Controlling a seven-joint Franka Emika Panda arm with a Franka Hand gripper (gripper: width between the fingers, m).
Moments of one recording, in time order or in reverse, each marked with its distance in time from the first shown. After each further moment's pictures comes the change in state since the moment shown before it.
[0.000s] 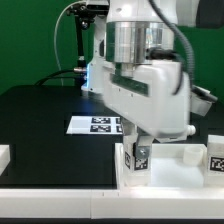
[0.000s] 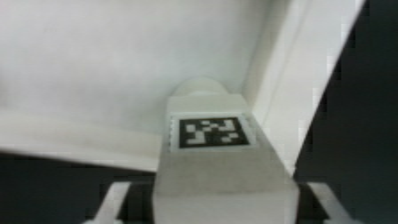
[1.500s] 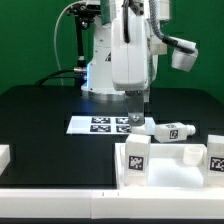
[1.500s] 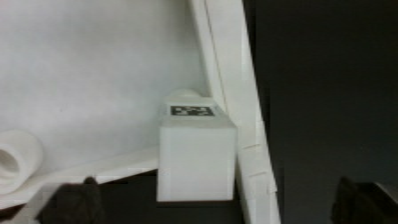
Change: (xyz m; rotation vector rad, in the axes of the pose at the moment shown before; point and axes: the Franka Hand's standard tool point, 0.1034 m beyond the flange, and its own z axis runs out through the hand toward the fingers) arm -0.002 -0.006 -0.046 0.053 -0.063 0.164
